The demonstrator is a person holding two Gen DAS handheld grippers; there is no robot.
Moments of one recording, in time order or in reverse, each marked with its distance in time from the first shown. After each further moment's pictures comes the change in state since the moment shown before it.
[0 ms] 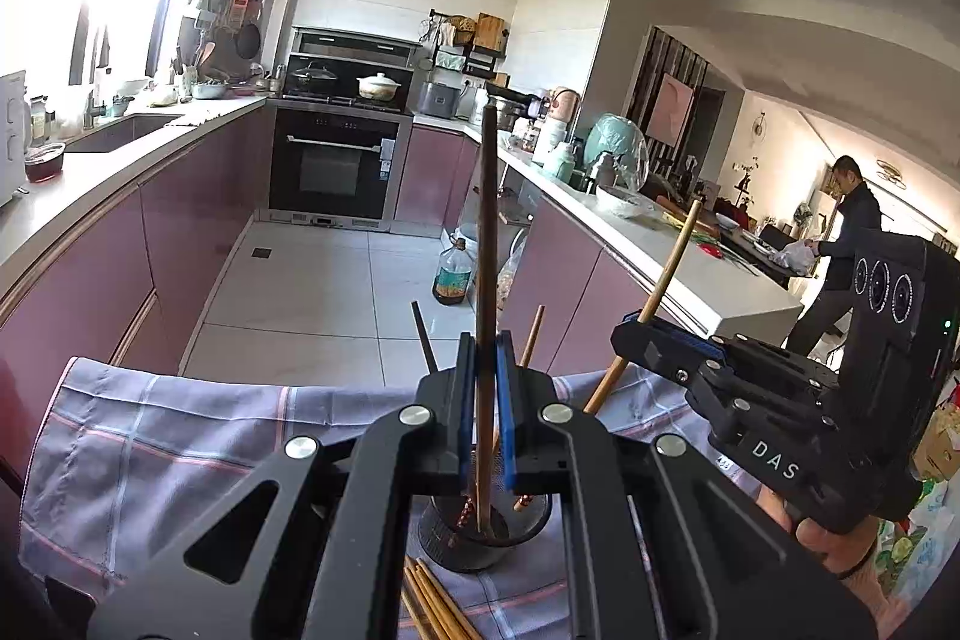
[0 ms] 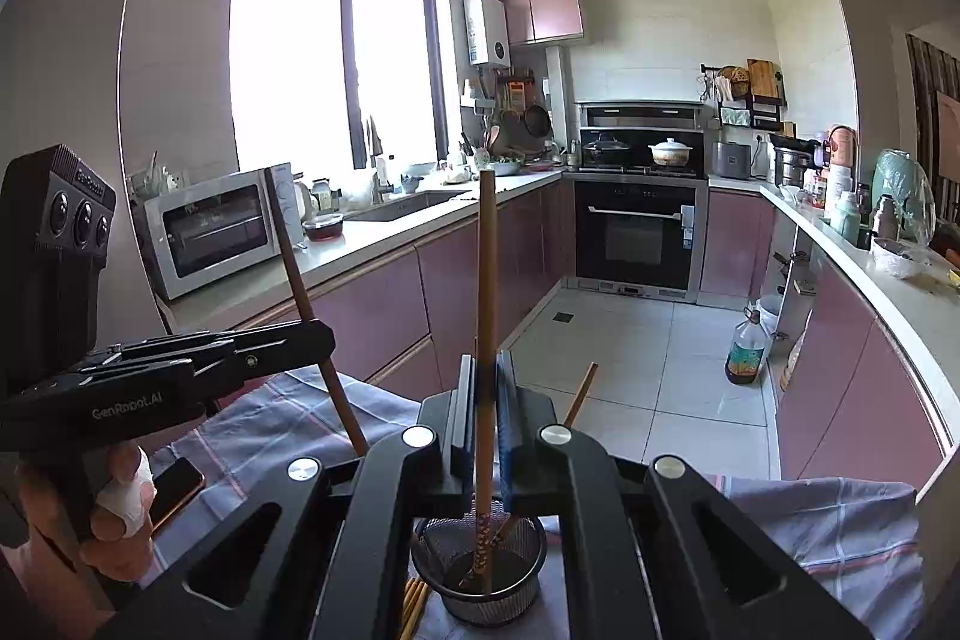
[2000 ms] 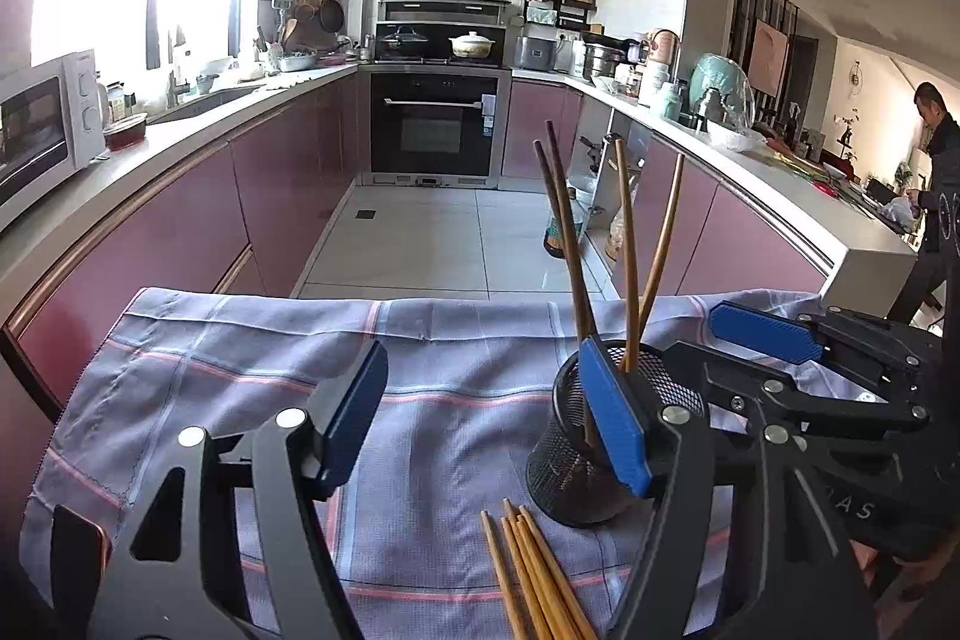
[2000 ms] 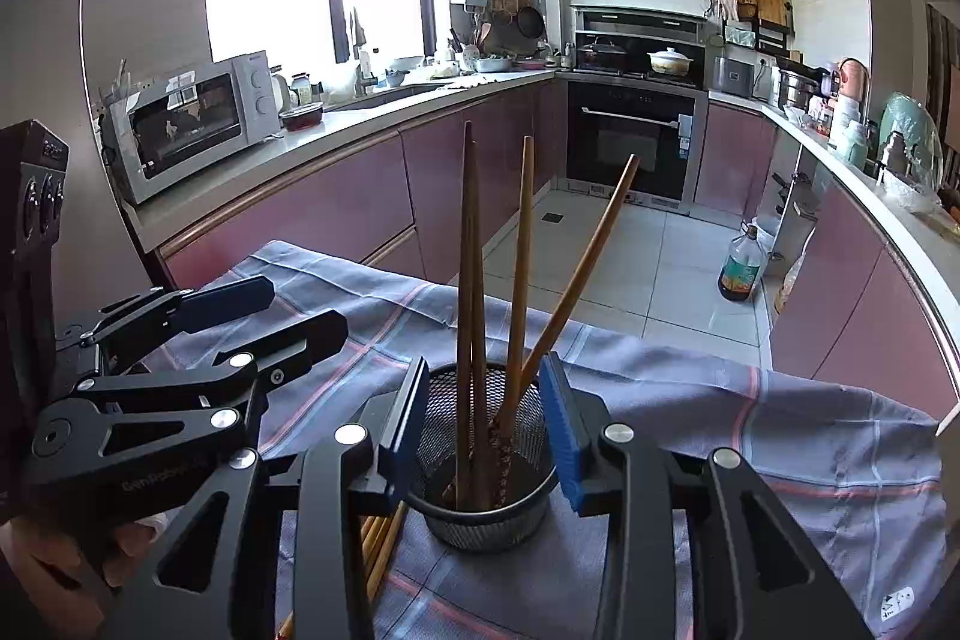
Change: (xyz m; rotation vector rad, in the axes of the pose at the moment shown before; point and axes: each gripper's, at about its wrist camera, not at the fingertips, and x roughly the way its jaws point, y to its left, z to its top) left arm 0.064 0.045 -0.095 0.025 0.078 0.295; right arm 0.054 0.015 -0.064 -0.016 0.227 -0.045
